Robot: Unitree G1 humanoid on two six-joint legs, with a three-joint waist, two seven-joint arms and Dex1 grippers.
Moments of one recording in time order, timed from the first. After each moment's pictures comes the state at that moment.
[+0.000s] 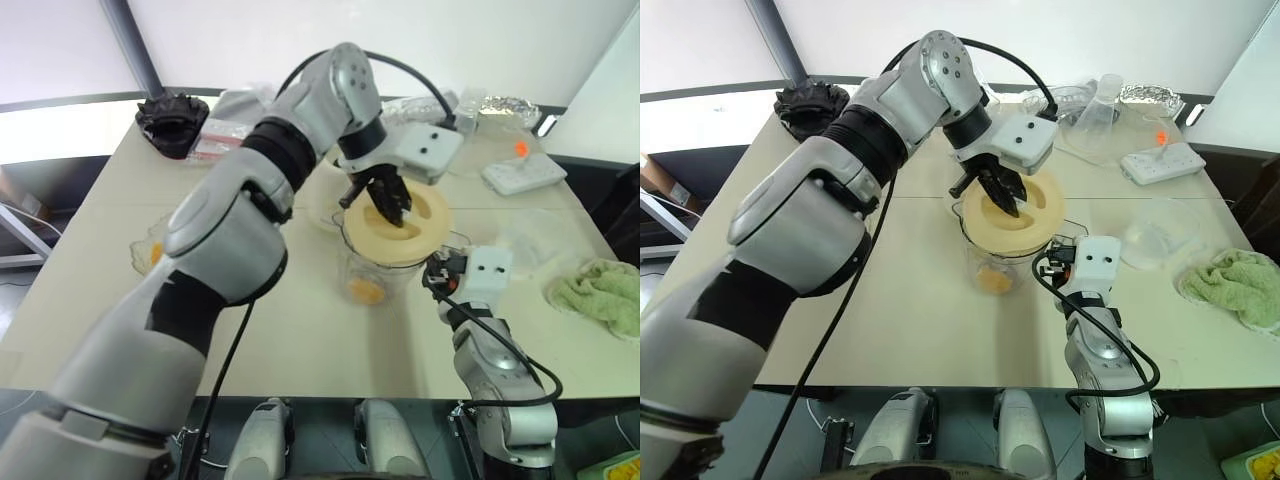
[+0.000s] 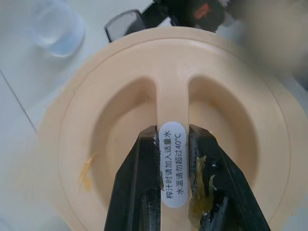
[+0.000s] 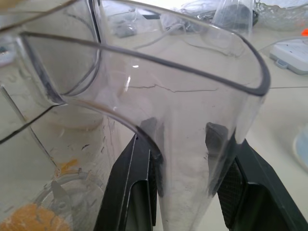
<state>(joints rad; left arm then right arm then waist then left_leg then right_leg) -1.72 0.14 -0.88 1.17 -0.21 -0.10 -1.61 0.05 -0.10 -0.06 -0.61 0.12 0.60 -0.06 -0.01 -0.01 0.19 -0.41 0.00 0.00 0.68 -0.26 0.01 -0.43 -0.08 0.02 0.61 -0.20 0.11</state>
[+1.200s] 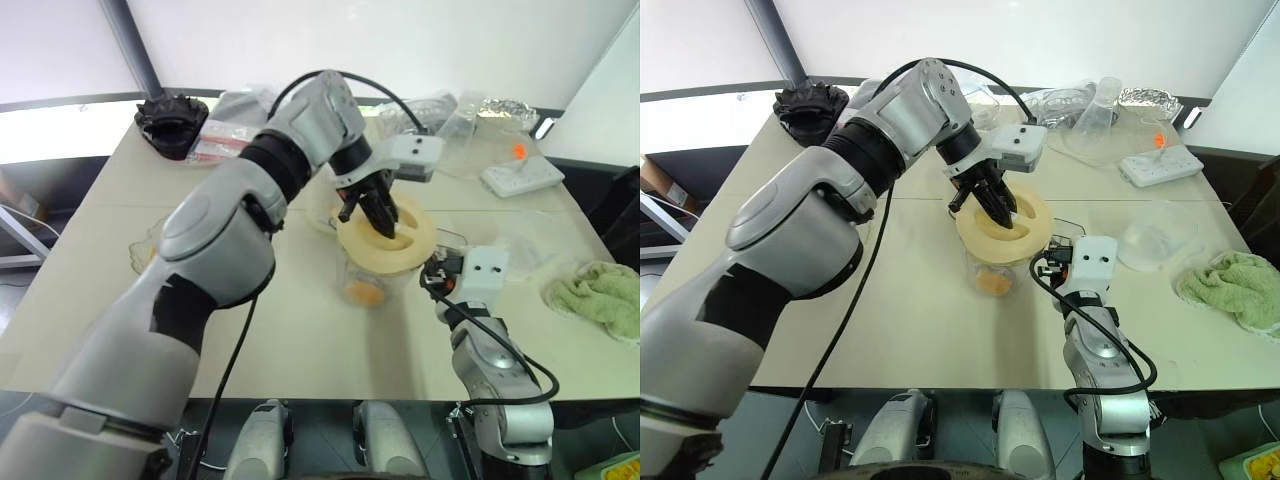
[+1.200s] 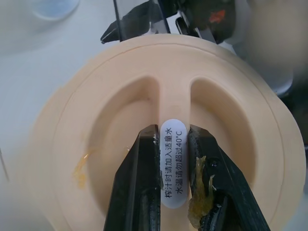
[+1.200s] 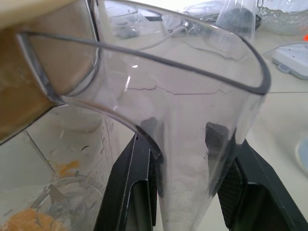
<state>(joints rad) -1.69 0.11 -0.82 1.17 -0.20 0.30 -1.58 0.04 -0.10 -0.06 -0.58 0.10 0.60 -0.05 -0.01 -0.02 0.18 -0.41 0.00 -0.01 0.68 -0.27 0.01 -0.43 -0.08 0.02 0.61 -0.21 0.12</state>
